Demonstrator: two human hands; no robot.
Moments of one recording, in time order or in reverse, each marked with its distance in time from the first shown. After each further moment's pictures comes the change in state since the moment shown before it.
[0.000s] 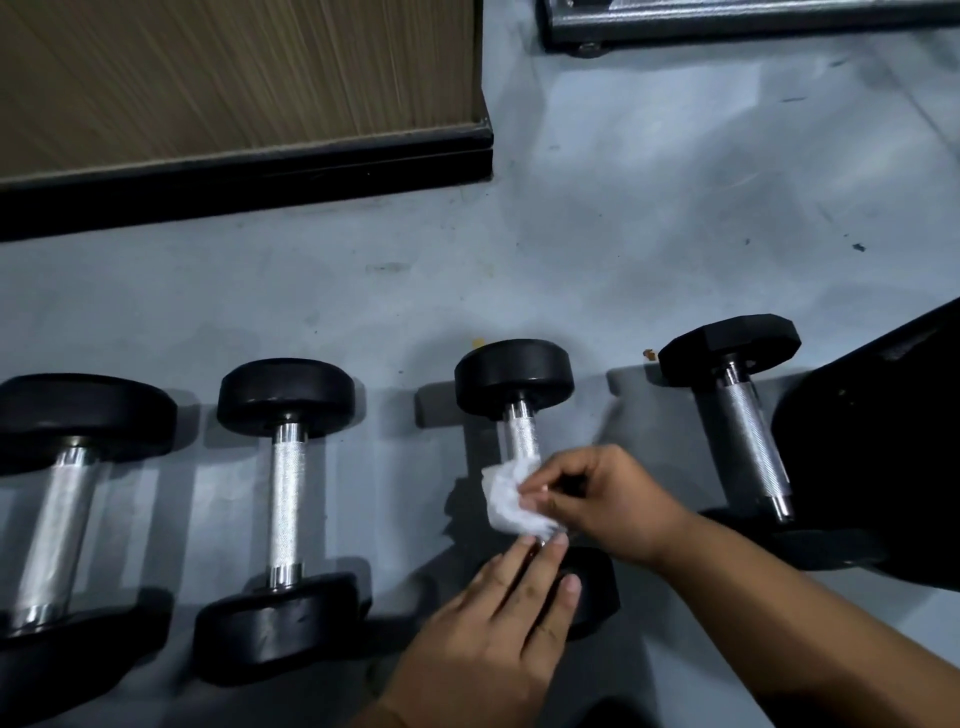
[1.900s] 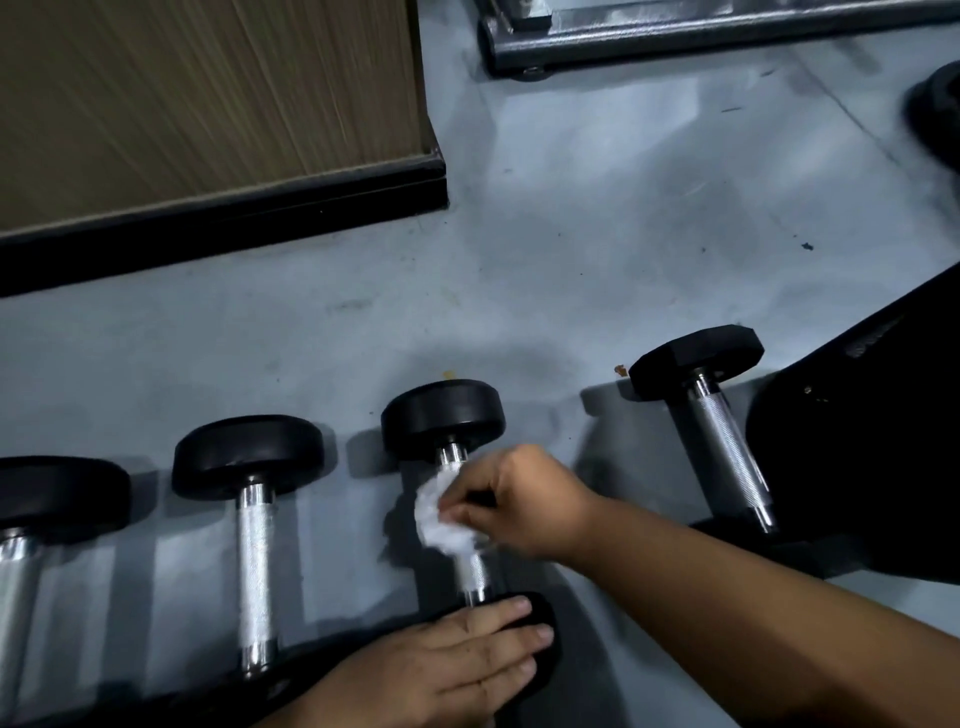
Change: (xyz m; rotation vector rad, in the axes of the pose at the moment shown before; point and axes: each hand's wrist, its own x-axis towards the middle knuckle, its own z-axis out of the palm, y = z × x) left_hand -0.116 -0.110 0.181 -0.782 -1.135 0.124; right_hand 0.054 -0.018 0.023 -0.428 -0.012 -0.366
